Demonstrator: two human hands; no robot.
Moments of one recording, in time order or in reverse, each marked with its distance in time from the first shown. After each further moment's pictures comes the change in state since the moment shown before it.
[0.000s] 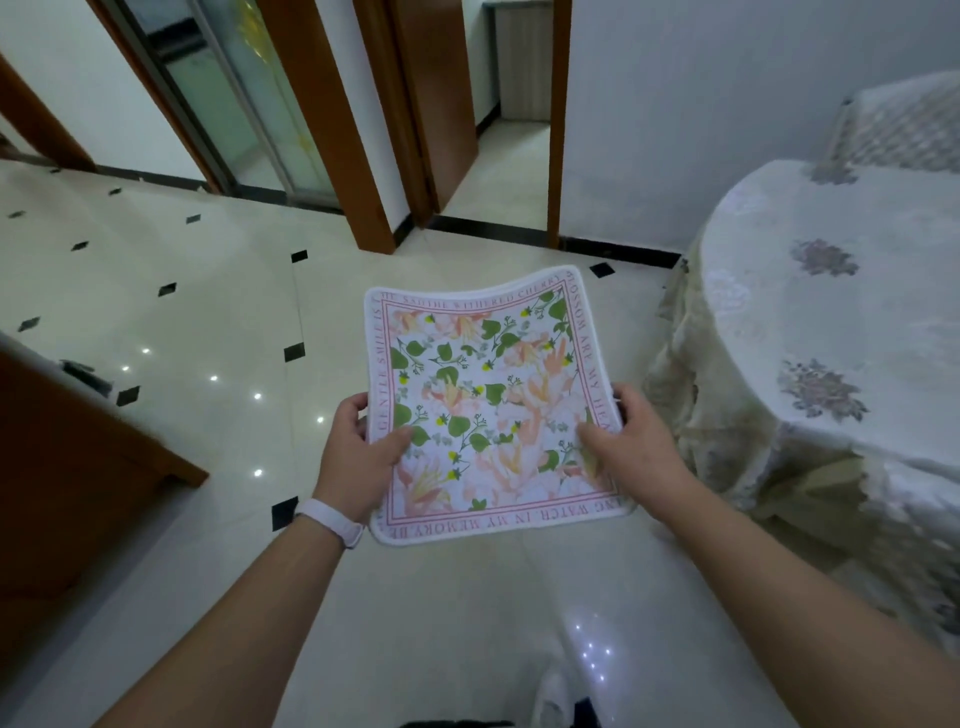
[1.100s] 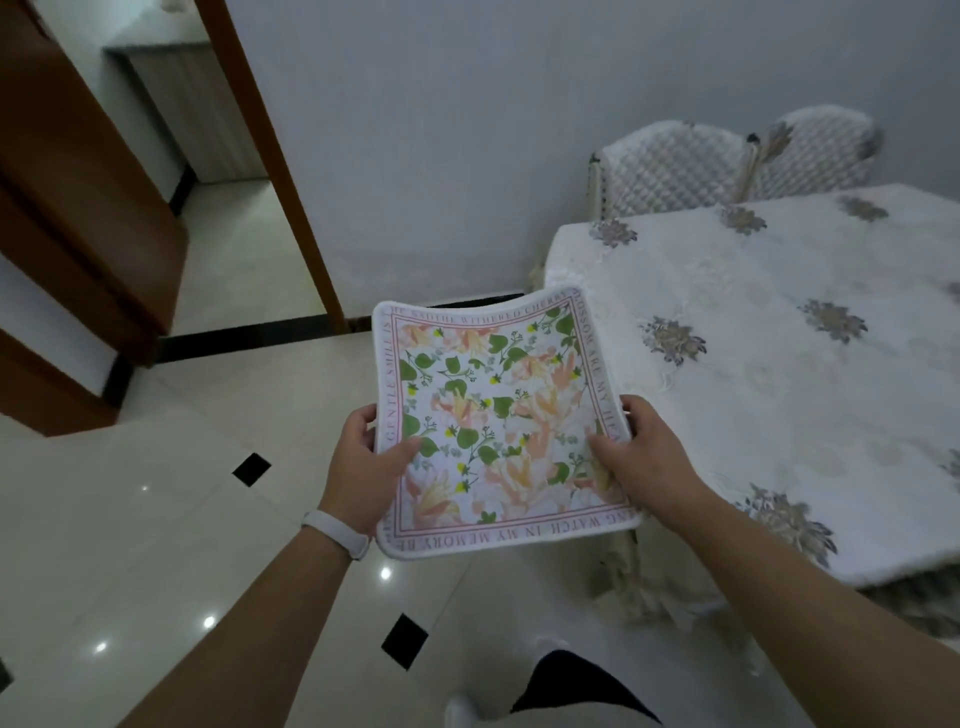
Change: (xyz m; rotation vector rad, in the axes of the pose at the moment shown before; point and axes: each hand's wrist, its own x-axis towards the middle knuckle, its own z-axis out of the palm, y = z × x) left_hand 0.447 0.111 0.308 -0.004 -0.653 -0.015; right_hand 0.363 -0.032 -0.112 -0.017 0.516 0.294
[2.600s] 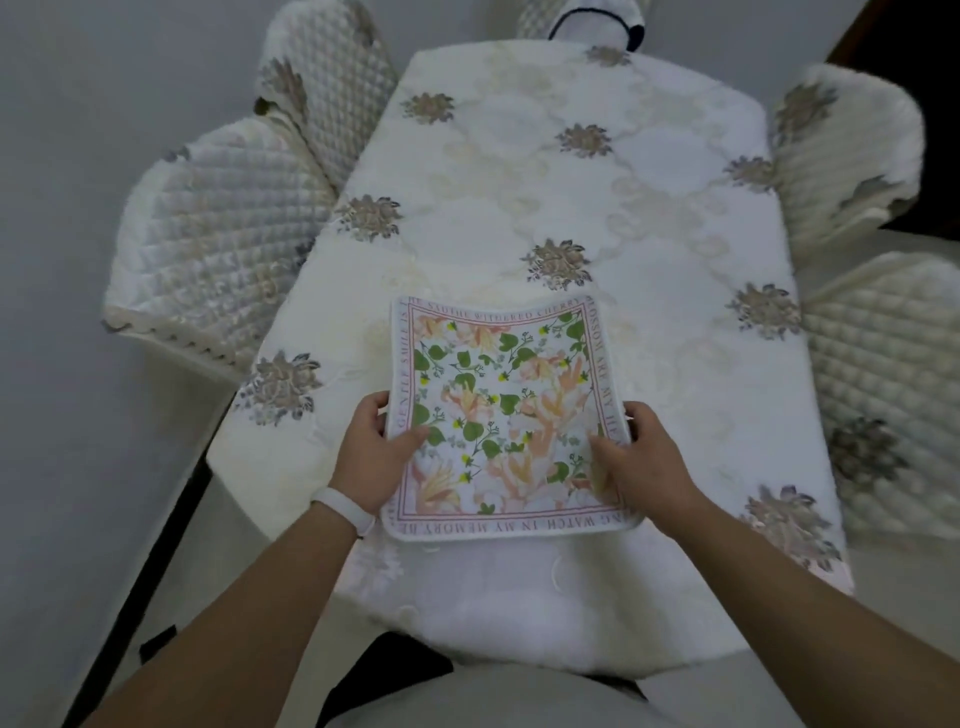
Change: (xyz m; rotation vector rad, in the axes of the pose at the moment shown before) left_hand 0.421 0.070 0.479 0.502 -1.186 0.032; right_hand 0.277 0.082 -0.126 0.401 0.919 0.773
